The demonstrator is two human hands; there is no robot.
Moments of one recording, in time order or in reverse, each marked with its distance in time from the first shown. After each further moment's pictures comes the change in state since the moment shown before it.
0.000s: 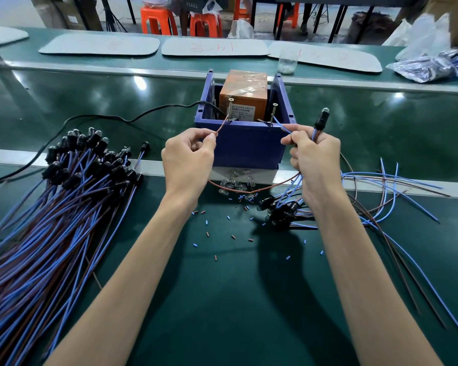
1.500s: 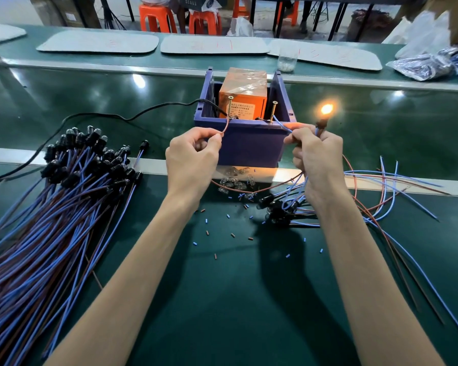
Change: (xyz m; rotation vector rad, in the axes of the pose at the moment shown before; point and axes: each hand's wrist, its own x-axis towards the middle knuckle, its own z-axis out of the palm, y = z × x) left_hand -0.008 0.009 0.000 0.016 -0.049 -0.001; right_hand 0.000 -0.002 -0.005 0.053 -0.028 0.010
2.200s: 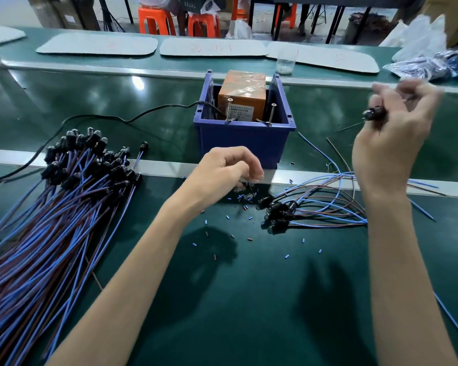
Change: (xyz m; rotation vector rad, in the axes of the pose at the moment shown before) left_hand -0.011 0.008 -0.001 0.007 -0.679 0.060; right_hand 0.011 -0.030 -0.055 -0.812 0.433 -0.791
